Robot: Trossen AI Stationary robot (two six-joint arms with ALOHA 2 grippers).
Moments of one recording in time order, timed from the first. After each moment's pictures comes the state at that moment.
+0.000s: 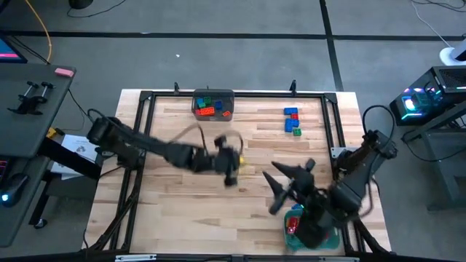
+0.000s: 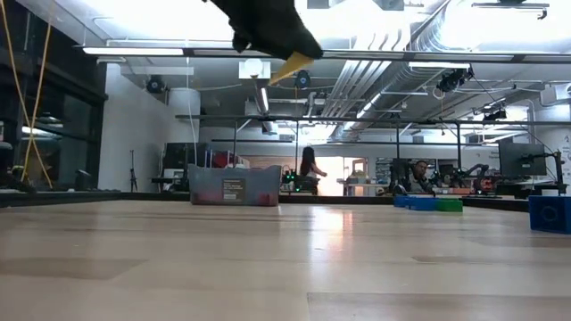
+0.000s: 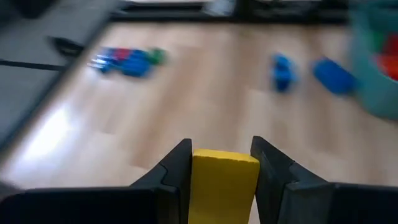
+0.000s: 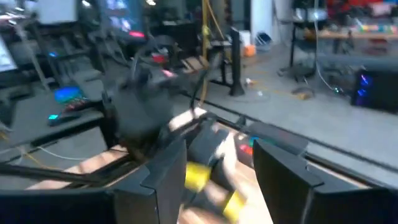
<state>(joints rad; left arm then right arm) -0.24 1.67 1.24 -0.23 -0.50 -0.18 0.78 1.71 1.82 -1.04 1.41 1.05</state>
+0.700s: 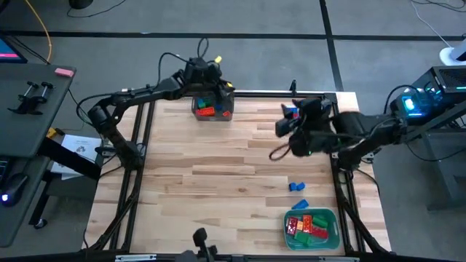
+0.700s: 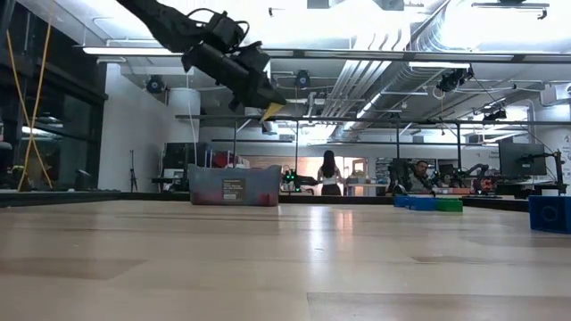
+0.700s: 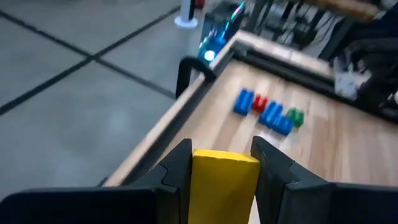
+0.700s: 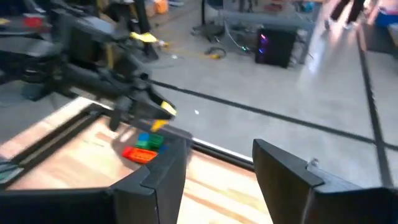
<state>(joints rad) 0.65 1.66 1.23 -0.03 0.24 -0.02 0.29 1.47 1.82 -1.39 1.16 1.06</state>
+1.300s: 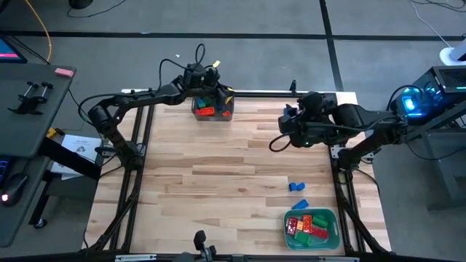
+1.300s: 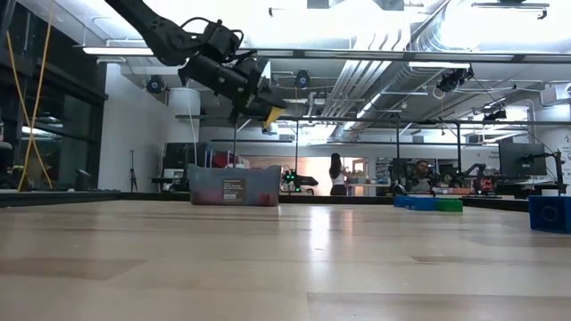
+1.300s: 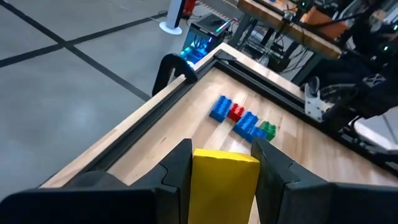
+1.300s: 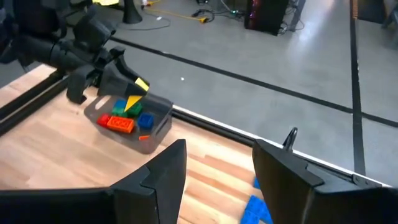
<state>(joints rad) 0.66 1.66 1.11 0.16 0.32 -0.22 0.20 1.45 1.82 -1.53 1.01 1.10</state>
